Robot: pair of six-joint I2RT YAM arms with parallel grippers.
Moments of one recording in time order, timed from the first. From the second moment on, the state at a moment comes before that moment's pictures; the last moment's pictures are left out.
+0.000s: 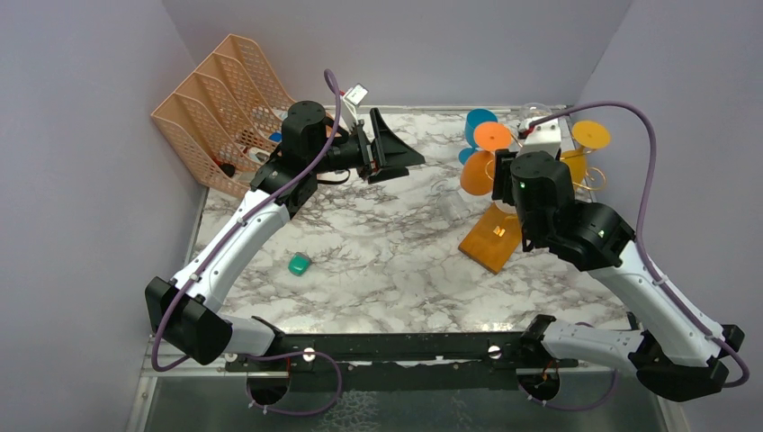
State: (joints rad) left arm -0.52 1.35 1.36 -0.13 0.77 -1.03; right arm 0.81 1.03 1.40 -0.82 0.86 0.19
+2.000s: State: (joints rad) left arm -0.73 1.82 1.65 0.17 0.71 -1.09; right arm 0.76 1.08 1.45 -0.86 0.87 0.44
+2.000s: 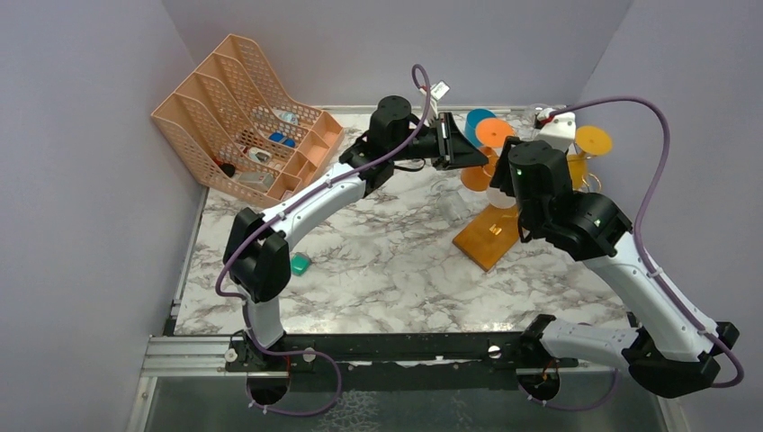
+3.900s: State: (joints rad) left arm -0.72 1.84 1.67 0.15 0.73 -1.14; right arm 0.68 1.05 1.28 -0.49 0.70 0.26
